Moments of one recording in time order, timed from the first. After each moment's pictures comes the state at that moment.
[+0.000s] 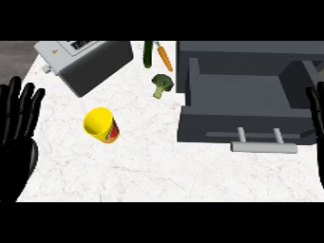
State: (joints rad) left arm 0.01 0.09 -0.03 -2.10 0.02 -0.01 -0.02; right arm 0.01 -0.12 -0.01 -2.10 -0.02 -0.01 -0.02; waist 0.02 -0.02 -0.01
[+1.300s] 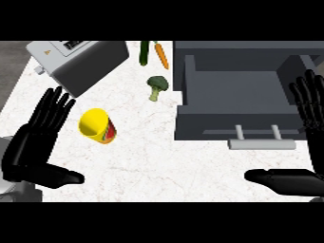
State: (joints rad) left arm -0.04 0.14 0.10 -1.65 0.31 -0.29 -0.07; right arm -0.04 -0.15 -0.03 -2.00 0.02 0.06 0.00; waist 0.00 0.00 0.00
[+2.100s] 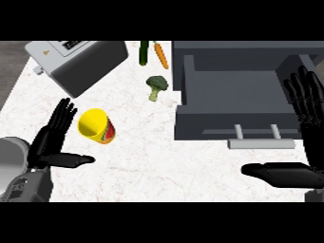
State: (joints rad) left arm -0.20 0.19 0.19 -1.00 0.09 -0.27 -0.45; right arm -0.08 -0.13 -0.04 -1.96 0.04 0.08 -0.02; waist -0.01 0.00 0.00
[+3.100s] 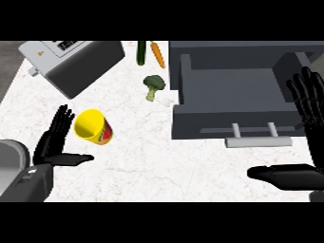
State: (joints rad) left arm -0.49 0.29 0.27 -0.23 0.00 -0.28 -0.92; right arm -0.07 -0.14 -0.07 -1.96 0.00 0.14 -0.02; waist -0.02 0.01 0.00
